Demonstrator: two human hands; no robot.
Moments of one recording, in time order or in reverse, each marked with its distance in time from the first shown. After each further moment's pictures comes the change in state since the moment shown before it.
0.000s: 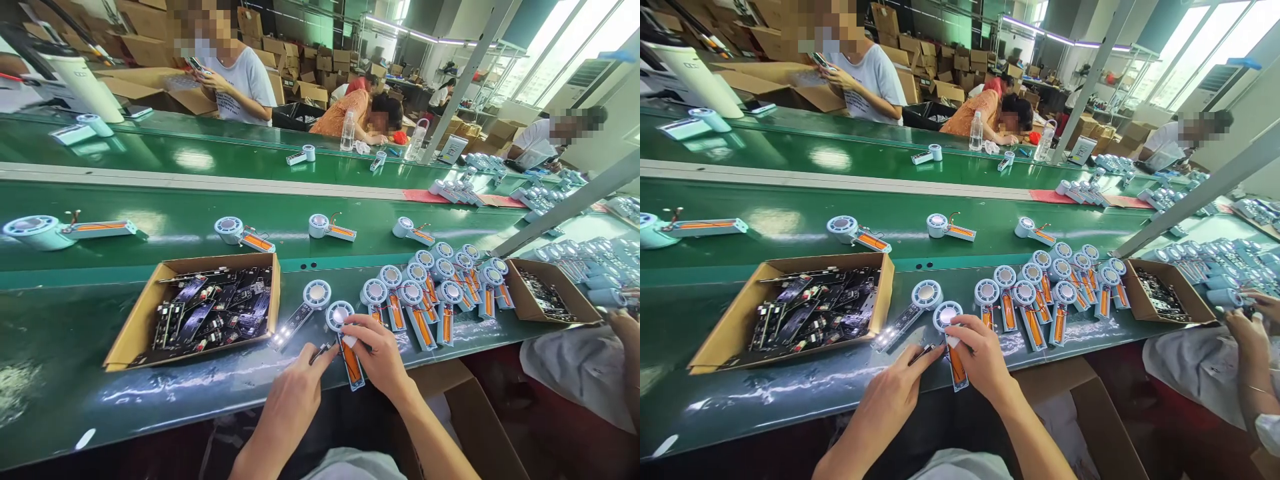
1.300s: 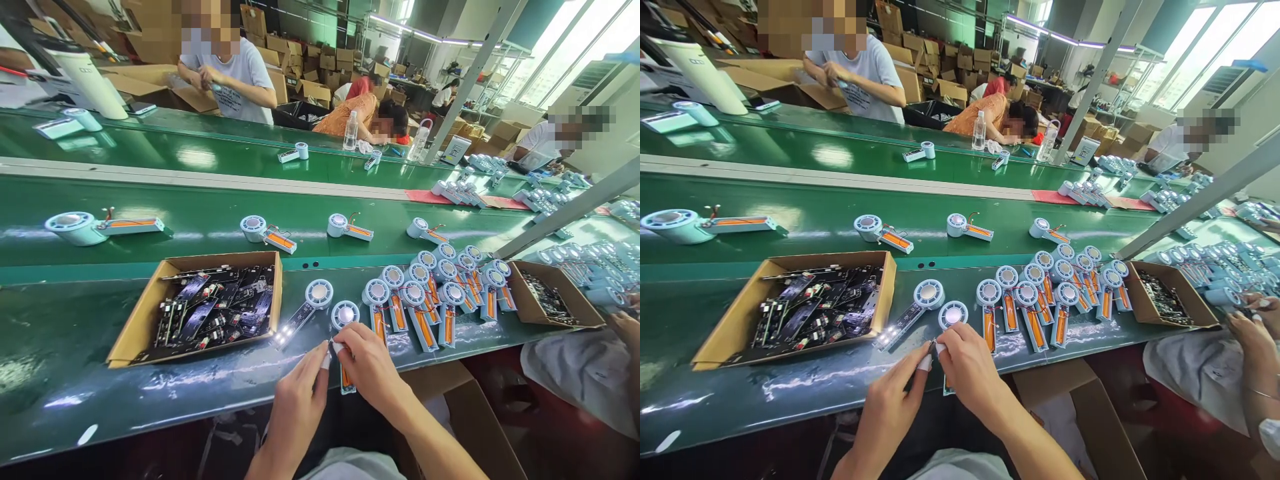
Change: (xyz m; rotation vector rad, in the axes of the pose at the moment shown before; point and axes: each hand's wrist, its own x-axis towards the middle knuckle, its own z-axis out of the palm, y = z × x) left_hand -0.006 0.010 0.012 -0.408 0.527 0.037; right_hand 0.005 -0.021 0.011 -0.319 -0.216 0.025
